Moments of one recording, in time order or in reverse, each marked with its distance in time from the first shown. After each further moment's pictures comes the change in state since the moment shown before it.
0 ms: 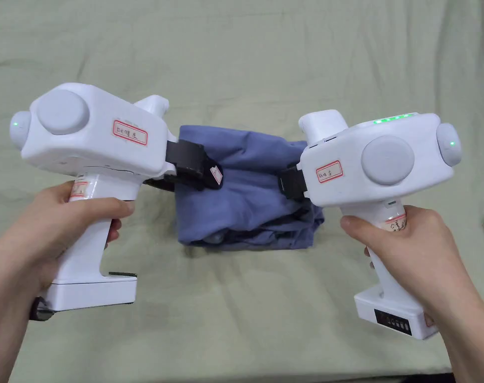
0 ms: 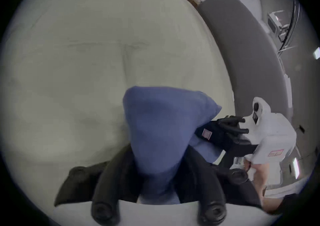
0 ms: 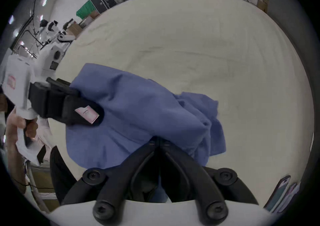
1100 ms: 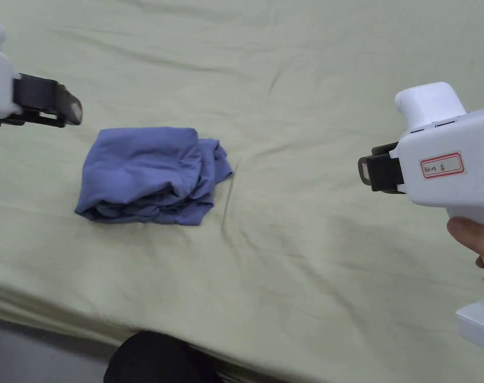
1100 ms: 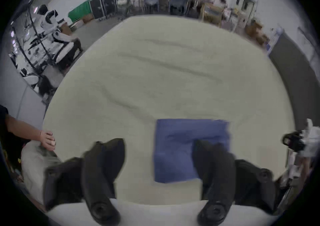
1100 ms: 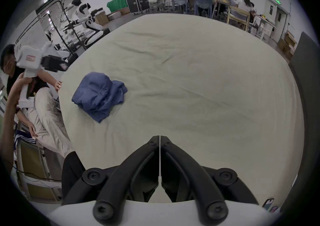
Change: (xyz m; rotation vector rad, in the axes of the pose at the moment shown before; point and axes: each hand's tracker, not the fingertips) left arm -0.161 -0.095 0.347 0.432 0.691 0.105; right arm -0.154 0.050 0.030 0.115 0.016 0.261
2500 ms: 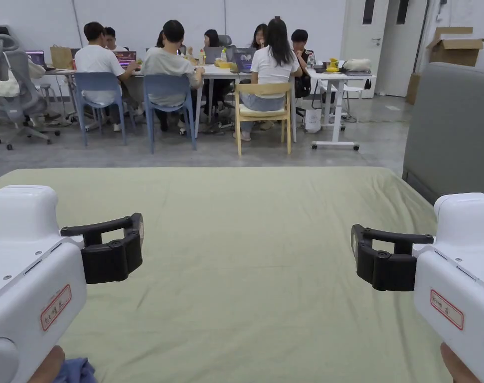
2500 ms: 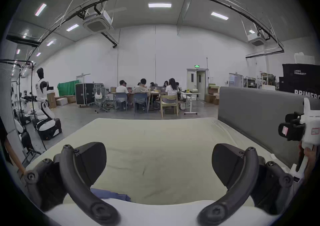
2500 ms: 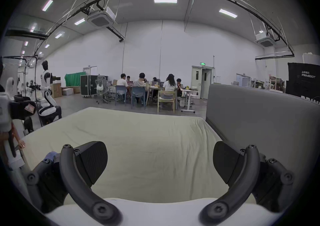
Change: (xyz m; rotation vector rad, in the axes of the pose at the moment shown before) left arm 0.295 -0.062 0.170 0.870 -0.128 -0.157; right arm 0.093 -0.098 0.278 0.839 -0.531 -0.128
